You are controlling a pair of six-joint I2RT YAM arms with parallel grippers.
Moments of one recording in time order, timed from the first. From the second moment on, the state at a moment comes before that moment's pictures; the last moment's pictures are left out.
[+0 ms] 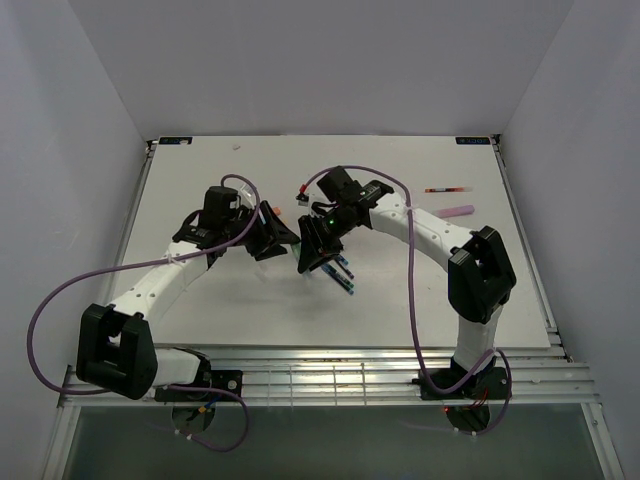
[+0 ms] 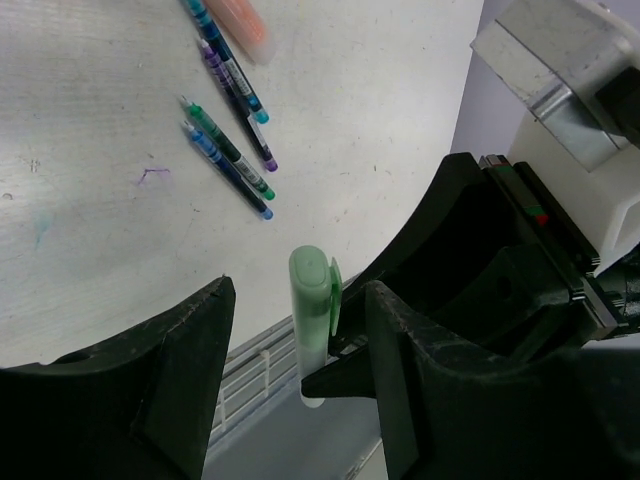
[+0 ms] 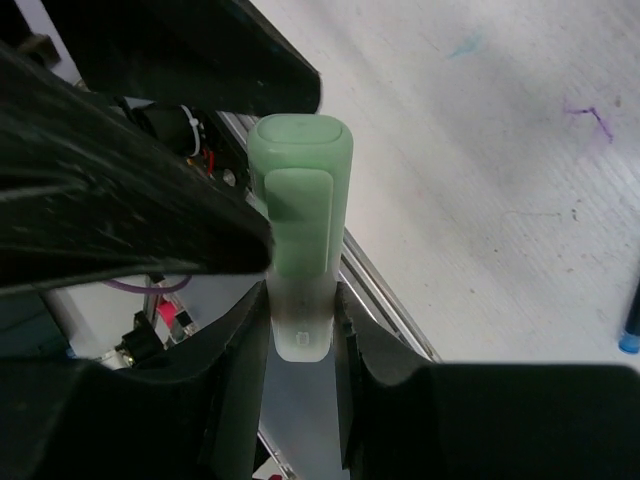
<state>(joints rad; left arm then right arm) -0.31 1.31 0.91 -0.33 0.56 -0.85 0.76 1.86 1.57 -0.79 -0.70 0.38</state>
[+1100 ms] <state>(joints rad) -0.36 1.32 0.92 -0.36 0.49 -0.83 0.80 1.92 1.62 -0.75 -0.73 0.47</state>
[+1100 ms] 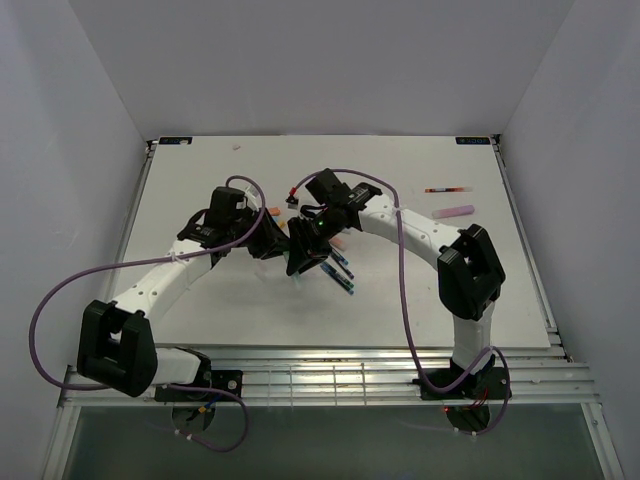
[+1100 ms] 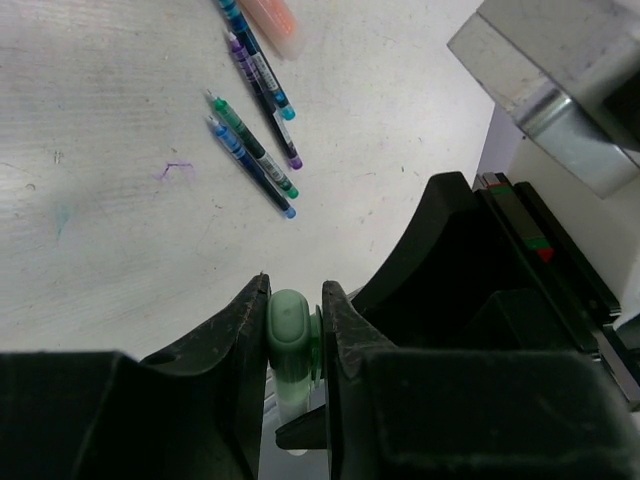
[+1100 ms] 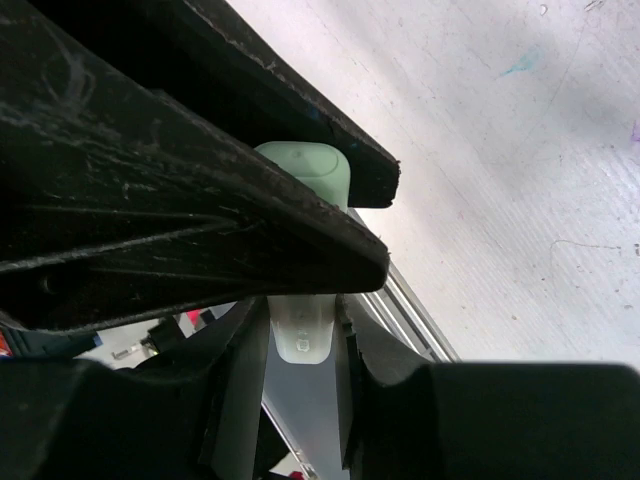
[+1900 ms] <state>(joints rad) -0.17 1.60 1.26 -0.40 0.39 -0.77 0.84 1.66 1.16 -0.69 -0.77 0.40</state>
